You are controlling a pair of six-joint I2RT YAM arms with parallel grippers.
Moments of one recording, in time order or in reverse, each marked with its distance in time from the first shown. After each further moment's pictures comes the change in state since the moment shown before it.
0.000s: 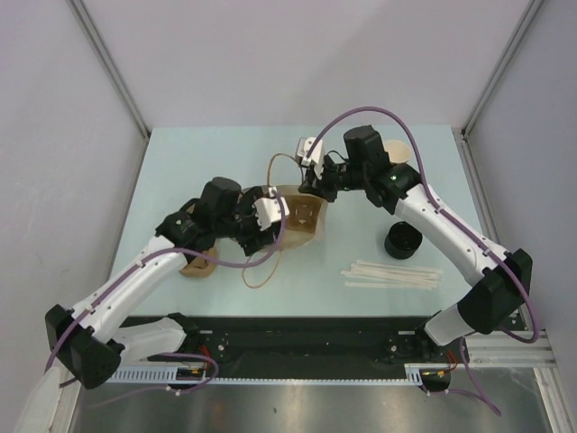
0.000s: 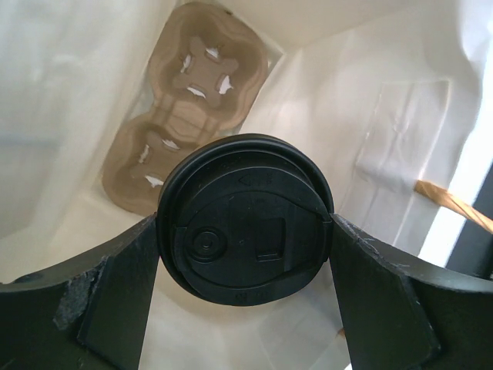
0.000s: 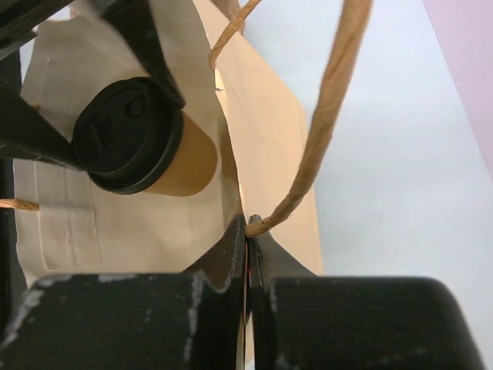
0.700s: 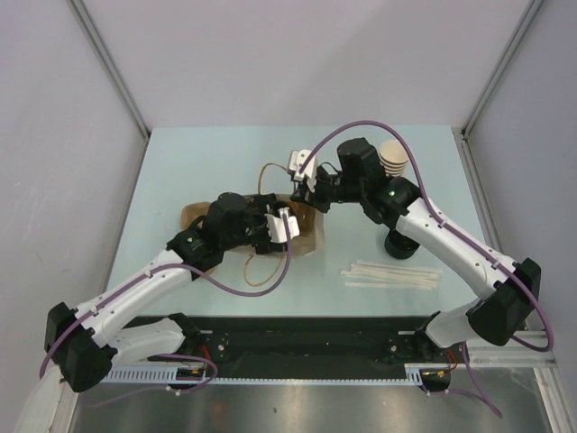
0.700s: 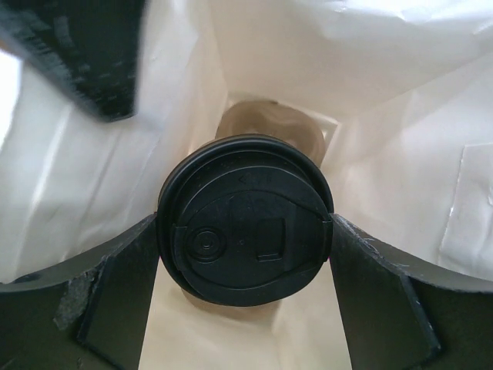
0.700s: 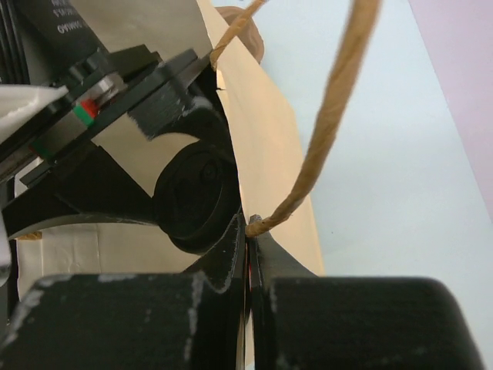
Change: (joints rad) left arm -0.116 -0.075 -0.224 0.394 -0.100 0.190; right arm 0.119 -0.078 -0.080 0.082 0.099 0.040
